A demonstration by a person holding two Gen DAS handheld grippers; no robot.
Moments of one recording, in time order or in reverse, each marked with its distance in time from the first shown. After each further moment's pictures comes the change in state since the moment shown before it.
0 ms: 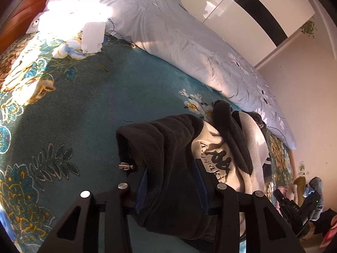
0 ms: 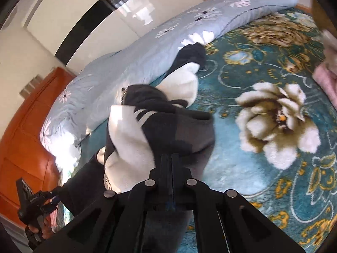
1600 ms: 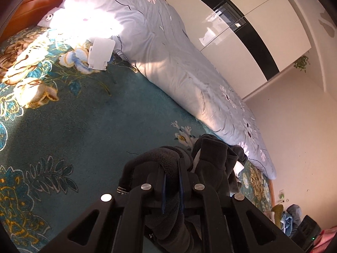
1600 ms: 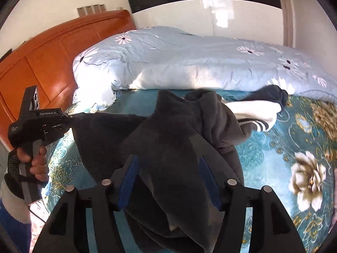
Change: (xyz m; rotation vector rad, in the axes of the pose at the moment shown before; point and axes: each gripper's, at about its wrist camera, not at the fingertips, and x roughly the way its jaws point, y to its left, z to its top) left arm -0.025 0.021 0.016 -0.113 -0.159 -0.147; right arm -0.002 0.166 -0.054 -0.587 0.049 0.038
